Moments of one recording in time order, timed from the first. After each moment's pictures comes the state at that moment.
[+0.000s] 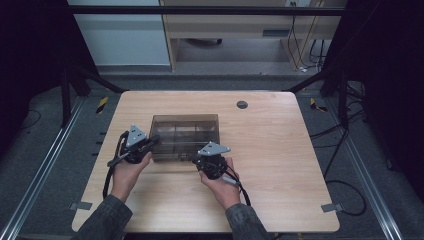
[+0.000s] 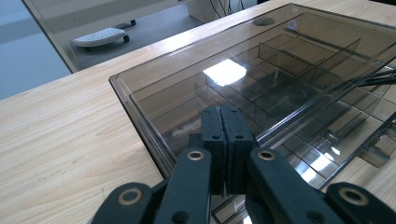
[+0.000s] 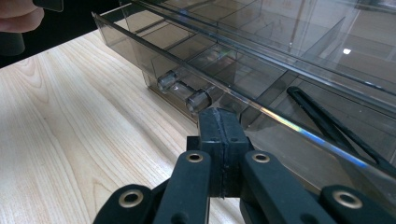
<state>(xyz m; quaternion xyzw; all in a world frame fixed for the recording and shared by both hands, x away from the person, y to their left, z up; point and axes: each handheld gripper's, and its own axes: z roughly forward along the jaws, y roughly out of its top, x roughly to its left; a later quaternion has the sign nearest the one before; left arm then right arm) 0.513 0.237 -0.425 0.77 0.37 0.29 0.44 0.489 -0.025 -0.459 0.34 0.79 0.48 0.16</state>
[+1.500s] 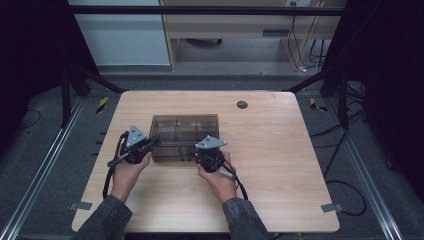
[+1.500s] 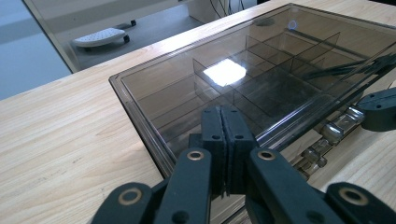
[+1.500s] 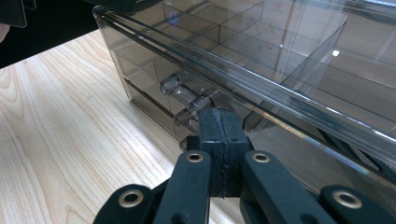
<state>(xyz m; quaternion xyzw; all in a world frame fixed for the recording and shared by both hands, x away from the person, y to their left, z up) 0.513 0.237 -0.425 0.77 0.37 0.29 0.44 0.508 -0.017 -0.457 0.35 0.79 0.47 0.17</state>
